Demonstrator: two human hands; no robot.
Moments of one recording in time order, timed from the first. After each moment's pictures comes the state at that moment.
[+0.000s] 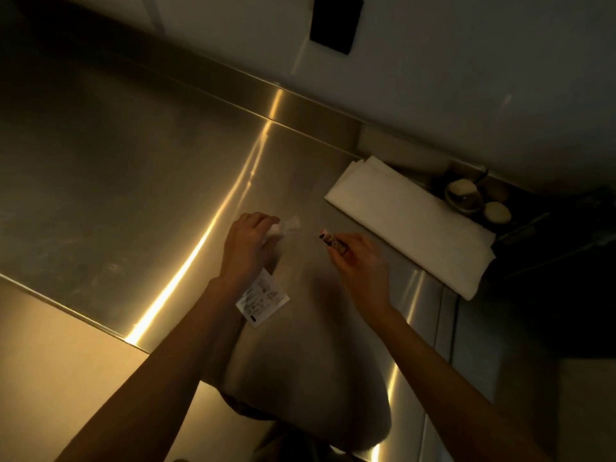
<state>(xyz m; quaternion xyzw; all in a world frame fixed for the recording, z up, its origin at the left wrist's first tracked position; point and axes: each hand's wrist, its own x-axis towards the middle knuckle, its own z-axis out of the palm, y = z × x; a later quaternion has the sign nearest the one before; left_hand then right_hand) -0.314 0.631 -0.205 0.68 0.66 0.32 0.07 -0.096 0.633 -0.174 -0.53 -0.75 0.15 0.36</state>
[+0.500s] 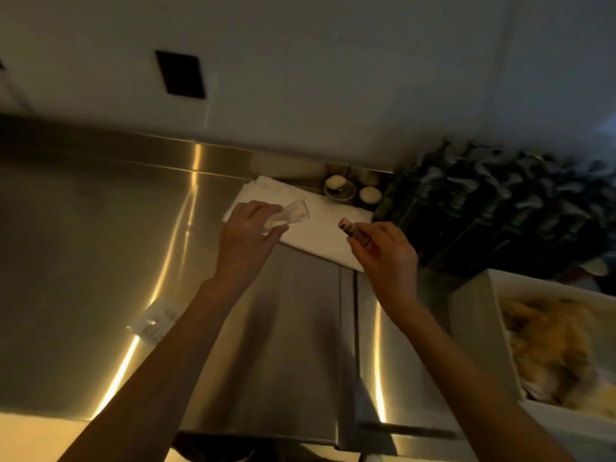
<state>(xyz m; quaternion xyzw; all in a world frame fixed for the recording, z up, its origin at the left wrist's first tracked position) -0.132 0.625 -0.088 0.74 0.51 0.42 0.06 0.097 0.575 -0.080 -0.58 -0.70 -0.02 0.42</state>
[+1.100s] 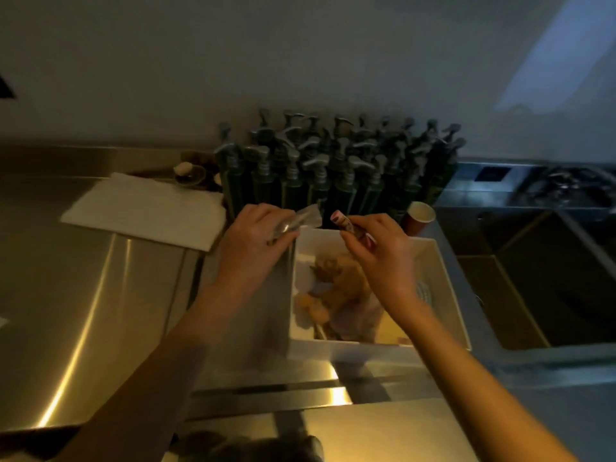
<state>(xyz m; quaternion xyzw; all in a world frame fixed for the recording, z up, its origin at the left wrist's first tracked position) 0.208 0.510 -0.061 0.82 0.40 0.41 0.07 0.412 0.437 -0.044 -0.61 -0.66 -0.01 0.44</state>
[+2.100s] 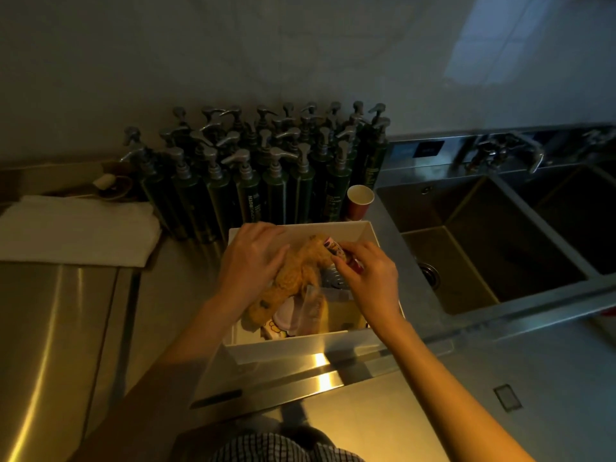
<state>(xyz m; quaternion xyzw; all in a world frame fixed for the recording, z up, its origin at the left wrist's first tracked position) 0.306 0.487 -0.090 0.85 0.39 0.32 0.15 0.494 0.379 -0.095 -0.70 -0.56 0.05 0.43</state>
